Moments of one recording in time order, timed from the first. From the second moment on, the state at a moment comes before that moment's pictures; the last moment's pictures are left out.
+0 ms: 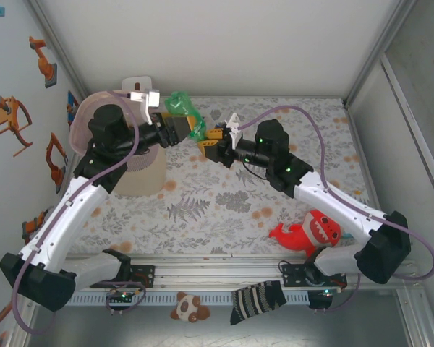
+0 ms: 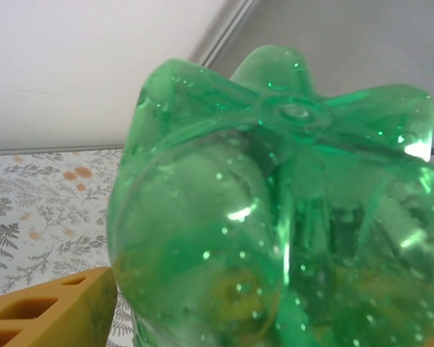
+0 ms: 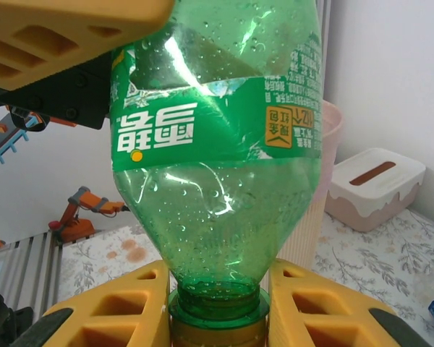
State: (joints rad) left arm -0.47 1.14 1.20 -0.14 0.60 -0.55; right arm 0.75 1.32 1.11 0.13 -0.49 0.06
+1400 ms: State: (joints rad) left arm -0.07 1.30 1.85 -1.02 0.17 -0.04; right arm 0.76 1.21 1.12 -0.04 -0.45 -0.02
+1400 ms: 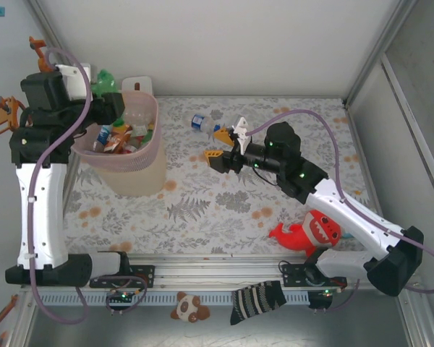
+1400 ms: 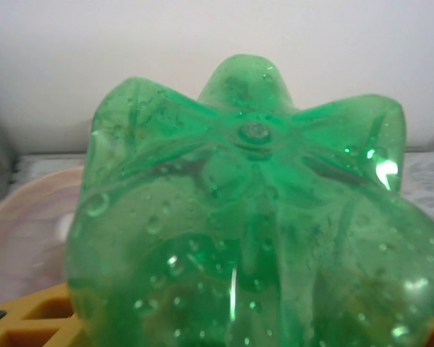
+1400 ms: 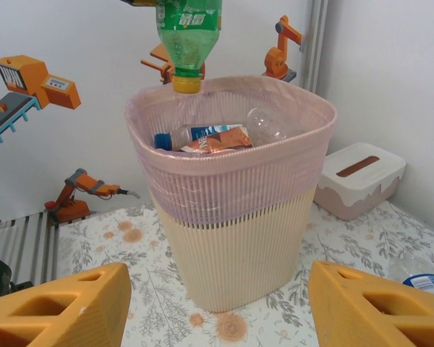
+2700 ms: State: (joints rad) left arm 0.00 1.61 2.04 -1.42 -0.23 0.16; right arm 0.76 1.25 1.17 -0.10 -0.46 -0.05
